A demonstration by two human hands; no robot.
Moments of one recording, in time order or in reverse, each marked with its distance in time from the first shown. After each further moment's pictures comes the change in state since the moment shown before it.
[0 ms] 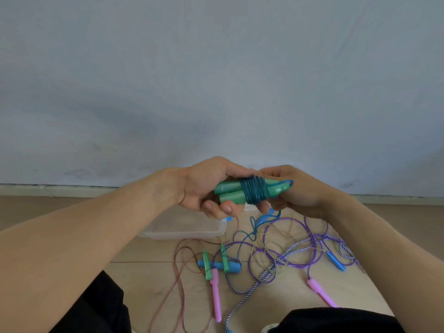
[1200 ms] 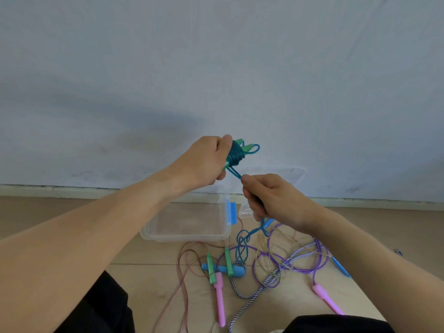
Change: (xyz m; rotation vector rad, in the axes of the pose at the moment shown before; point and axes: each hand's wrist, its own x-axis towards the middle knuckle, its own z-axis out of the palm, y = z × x) left_hand -0.004 0.008 -0.015 0.511 0.979 0.302; right_hand 0.002 -0.014 0.042 -0.109 0.061 -0.099
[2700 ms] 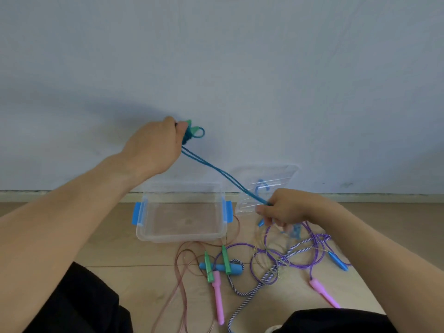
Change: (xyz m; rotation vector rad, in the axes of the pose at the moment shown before) left_hand 0.002 -0.016 -0.054 0.733 0.259 0.119; right_hand 0.005 0.039 -0.035 -0.687 -0.218 0.434
